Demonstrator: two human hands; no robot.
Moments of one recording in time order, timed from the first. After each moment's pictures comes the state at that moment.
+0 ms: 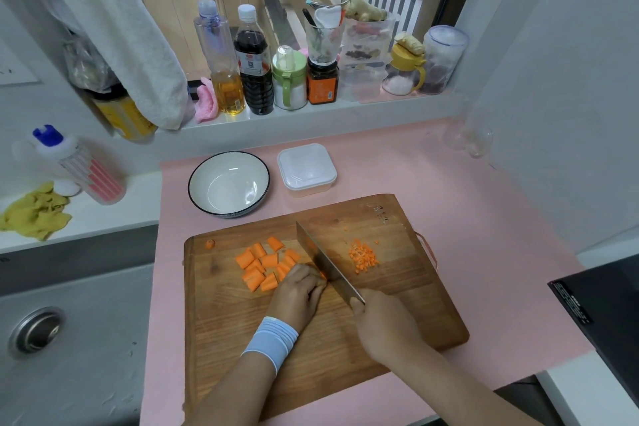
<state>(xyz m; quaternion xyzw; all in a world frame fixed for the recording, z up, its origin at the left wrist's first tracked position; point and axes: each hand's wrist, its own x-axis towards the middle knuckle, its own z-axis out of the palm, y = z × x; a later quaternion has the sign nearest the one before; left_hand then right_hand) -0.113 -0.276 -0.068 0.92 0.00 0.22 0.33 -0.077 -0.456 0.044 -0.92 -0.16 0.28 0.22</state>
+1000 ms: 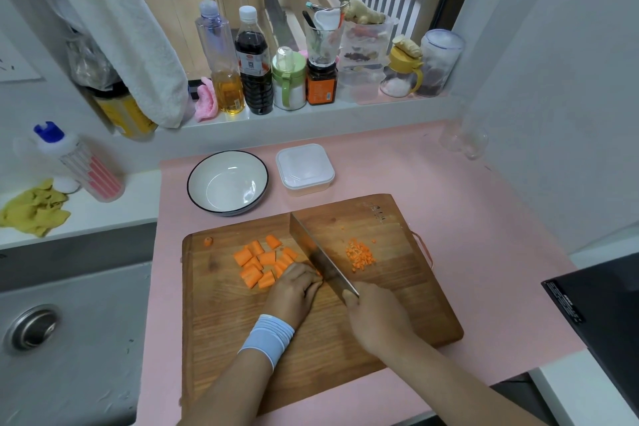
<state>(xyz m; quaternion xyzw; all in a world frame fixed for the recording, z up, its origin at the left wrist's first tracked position) -0.114 -0.274 -0.070 0.92 0.01 0.22 0.33 -0.076 -0.449 0.051 -0.92 -0.17 0.26 0.23</state>
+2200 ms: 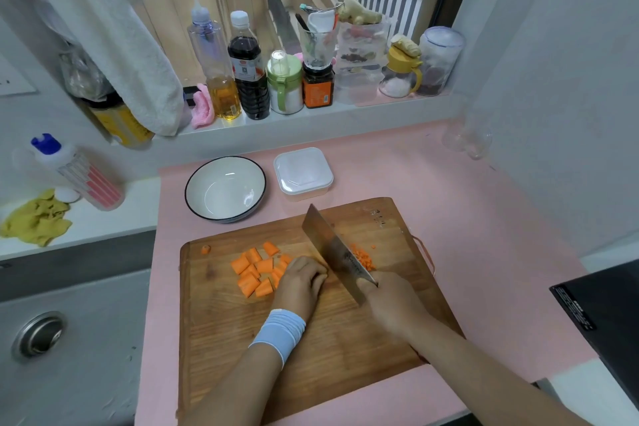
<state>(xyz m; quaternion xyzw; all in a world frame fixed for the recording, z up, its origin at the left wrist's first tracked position) -0.085 -0.283 -0.066 0.92 0.10 0.18 0.34 -0.029 -0.463 0.046 -0.90 -0.12 0.31 0.29</state>
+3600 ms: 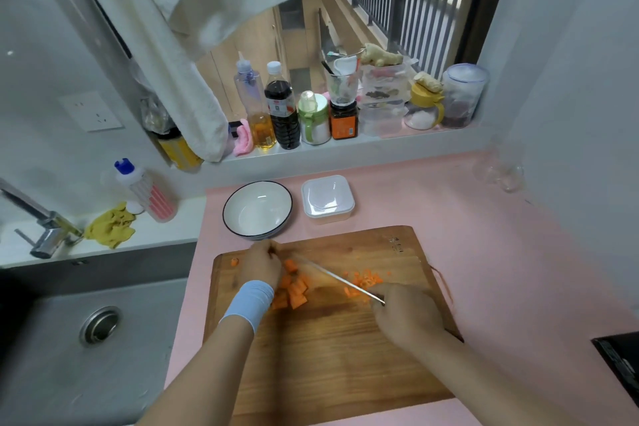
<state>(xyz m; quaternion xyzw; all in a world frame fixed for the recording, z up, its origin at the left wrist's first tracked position) -0.076 -0.222 0.025 0.81 0.47 0.10 0.33 -0.001 -0.481 0.051 -0.92 -0.29 0.21 0.17</state>
